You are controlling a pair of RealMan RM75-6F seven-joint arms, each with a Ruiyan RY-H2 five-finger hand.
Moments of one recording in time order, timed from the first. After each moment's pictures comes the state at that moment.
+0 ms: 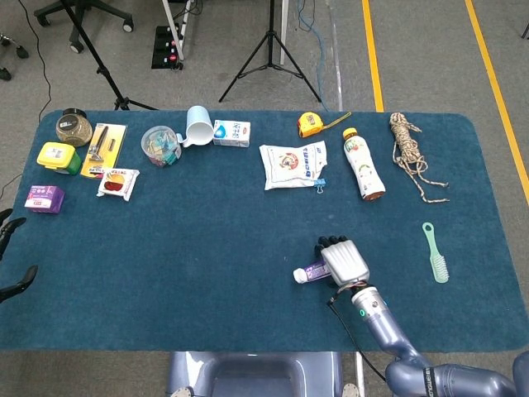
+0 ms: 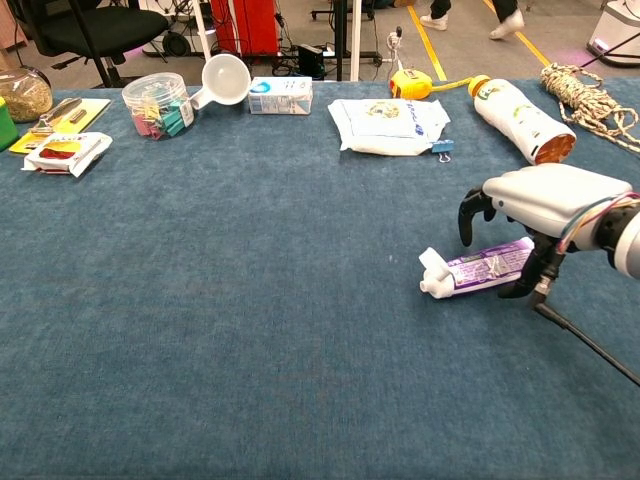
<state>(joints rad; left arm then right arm) -0.10 -0.87 -0.07 -1.92 1.41 1.48 0.12 0.58 -1.56 0.11 -1.56 -1.13 1.03 -0.60</state>
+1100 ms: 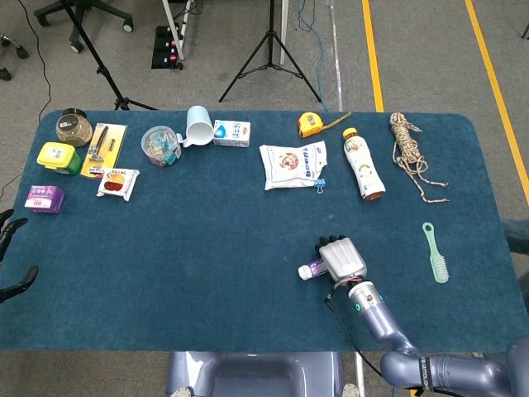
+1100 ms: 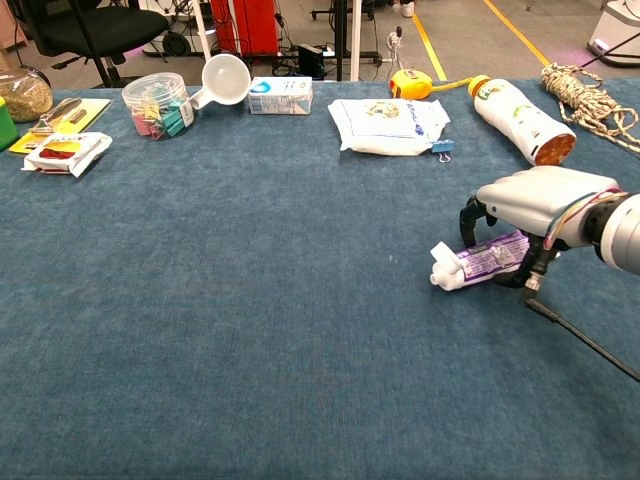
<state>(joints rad) -0.10 -0.88 -0.08 -1.90 1.41 1.48 0.11 0.67 -1.54 0.09 -1.59 -0.95 1.00 -0.73</state>
